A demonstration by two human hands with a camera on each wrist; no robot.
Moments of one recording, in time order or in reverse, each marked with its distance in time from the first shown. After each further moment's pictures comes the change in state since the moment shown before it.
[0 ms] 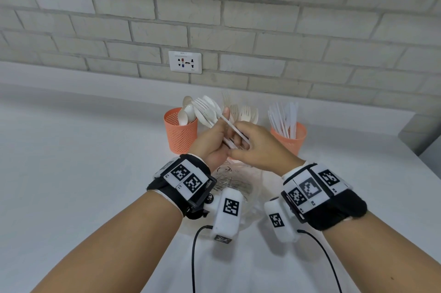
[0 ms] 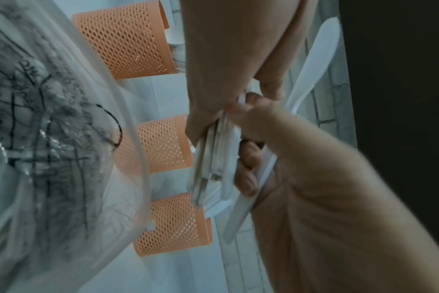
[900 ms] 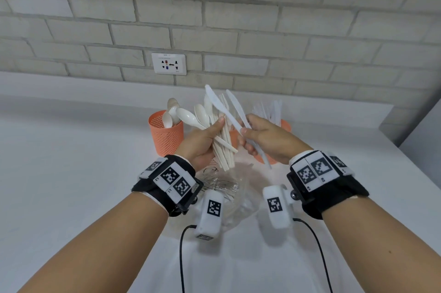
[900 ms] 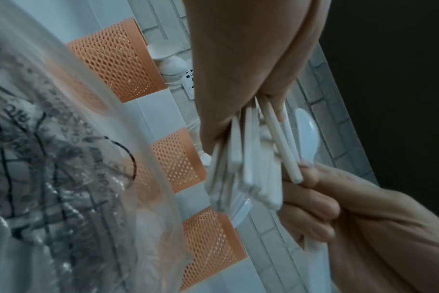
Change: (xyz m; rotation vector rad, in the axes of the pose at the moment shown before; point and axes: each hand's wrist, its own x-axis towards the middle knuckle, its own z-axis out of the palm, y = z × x) left_hand -0.001 -0.002 0.000 0.125 -0.098 0.028; right_hand -0.007 0.024 -0.036 0.479 -0.086 0.337
